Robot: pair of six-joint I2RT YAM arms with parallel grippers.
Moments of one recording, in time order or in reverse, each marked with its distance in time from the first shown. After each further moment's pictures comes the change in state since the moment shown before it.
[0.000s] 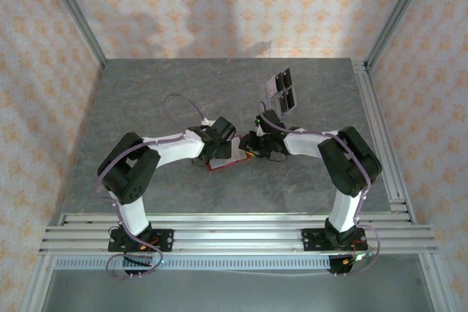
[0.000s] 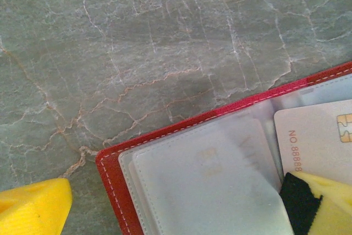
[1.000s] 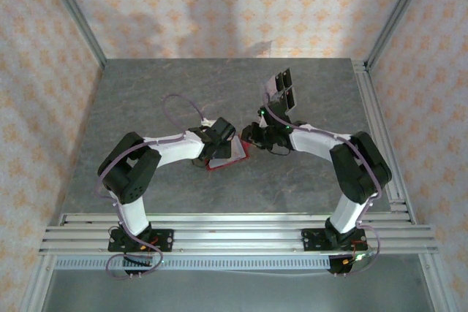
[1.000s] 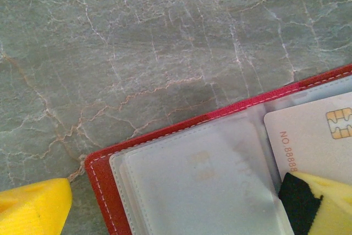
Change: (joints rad) left arm 0.000 0.004 -0.014 0.034 -0.013 -0.002; right arm -0.023 -0.090 0.058 -0.074 0.031 -0.039
